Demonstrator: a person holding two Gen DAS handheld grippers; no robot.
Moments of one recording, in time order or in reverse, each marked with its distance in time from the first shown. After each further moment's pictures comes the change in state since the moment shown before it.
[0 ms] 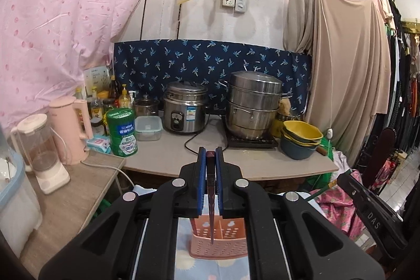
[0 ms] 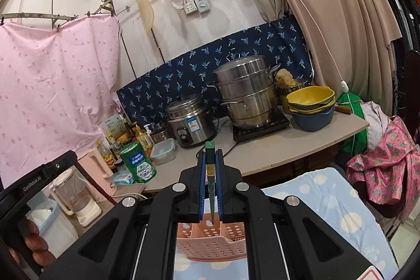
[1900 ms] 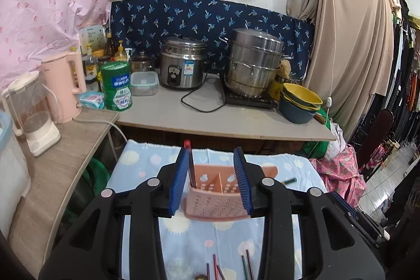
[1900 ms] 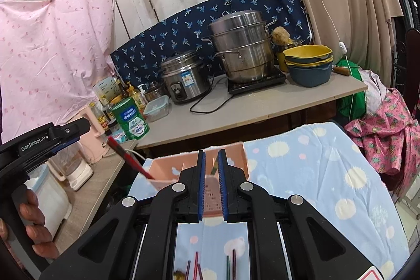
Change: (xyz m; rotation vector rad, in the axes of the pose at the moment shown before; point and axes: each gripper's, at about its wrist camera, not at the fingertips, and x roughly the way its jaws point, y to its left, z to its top) left arm 0.010 0.015 -0.062 -0.051 0.216 -0.040; right arm -0.006 -0.010 -0.084 -0.005 0.184 -0.020
